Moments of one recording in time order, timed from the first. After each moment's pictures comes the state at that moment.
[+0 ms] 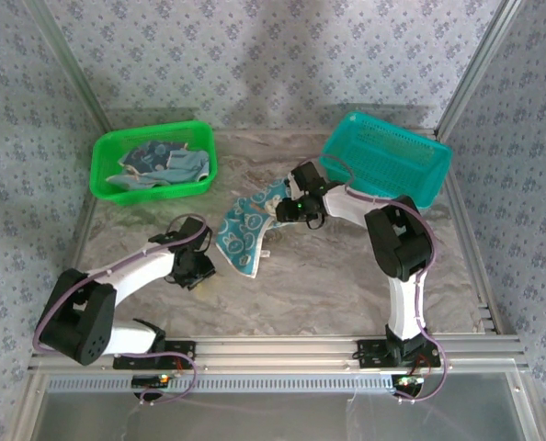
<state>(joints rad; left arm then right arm) -0.46 1.33 0.63 -0.65 0.04 -1.02 0.52 1.99 1.34 -0.37 -0.26 0.35</state>
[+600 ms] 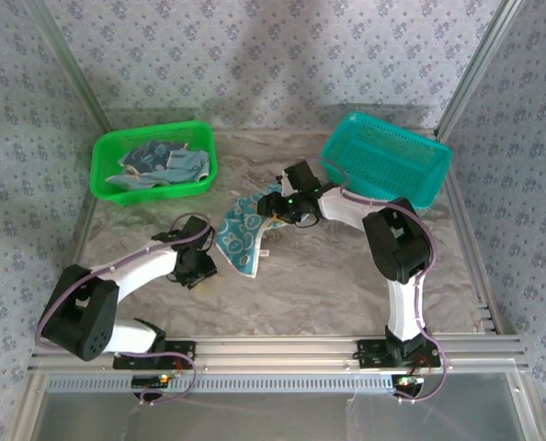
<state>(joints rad) -0.48 1.36 0.65 -0.66 0.03 -0.99 0.57 1.99 1.34 -0.23 -0.48 0.67</state>
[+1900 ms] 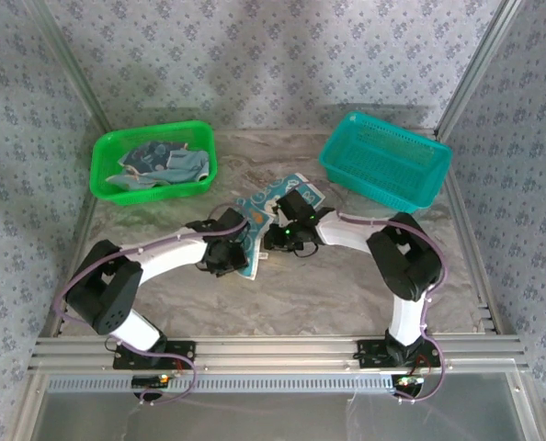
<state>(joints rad) -0.72 1.55 0.86 -0.62 0.03 -0.99 0.69 1.81 1.08 -0.26 -0.33 0.66</state>
